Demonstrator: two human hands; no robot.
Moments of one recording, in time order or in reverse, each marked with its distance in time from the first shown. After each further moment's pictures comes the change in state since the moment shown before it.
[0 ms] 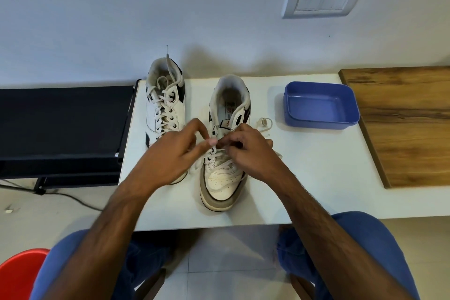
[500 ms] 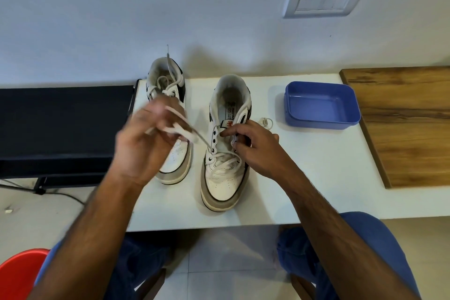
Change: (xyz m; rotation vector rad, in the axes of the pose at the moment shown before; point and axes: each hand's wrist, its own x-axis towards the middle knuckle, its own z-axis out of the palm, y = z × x) left_hand -0.002 0.002 -0.026 -1.380 0.078 0.179; right_hand -0.004 0.007 -0.014 0.020 0.057 -0.043
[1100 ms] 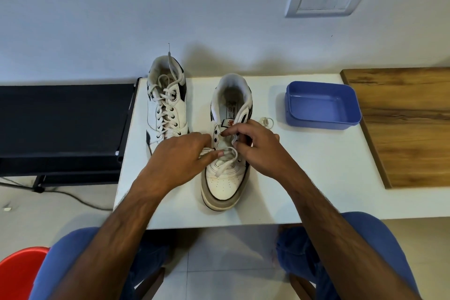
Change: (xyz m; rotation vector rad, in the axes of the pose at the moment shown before) left_hand 0.001 -0.039 0.011 1.826 -0.134 -0.282; right_hand 0.001 0.004 0.002 0.037 0.000 -0.023
